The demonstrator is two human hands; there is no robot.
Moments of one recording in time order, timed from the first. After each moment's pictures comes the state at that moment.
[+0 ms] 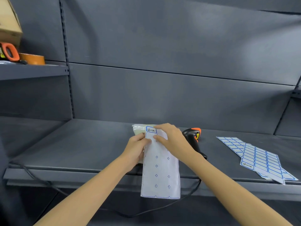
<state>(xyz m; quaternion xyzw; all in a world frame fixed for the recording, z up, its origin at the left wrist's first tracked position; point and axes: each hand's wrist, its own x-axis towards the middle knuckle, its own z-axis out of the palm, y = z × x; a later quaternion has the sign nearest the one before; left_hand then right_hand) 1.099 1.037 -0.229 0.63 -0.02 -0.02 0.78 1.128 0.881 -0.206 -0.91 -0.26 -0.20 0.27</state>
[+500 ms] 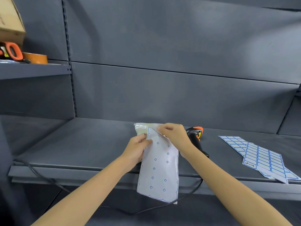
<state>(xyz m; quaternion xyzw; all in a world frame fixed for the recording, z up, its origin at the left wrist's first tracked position) 1.097 1.045 -0.236 0.65 -0.04 -0.02 0.76 1.135 0.888 -0.201 -0.81 -0.13 -0.08 0.56</state>
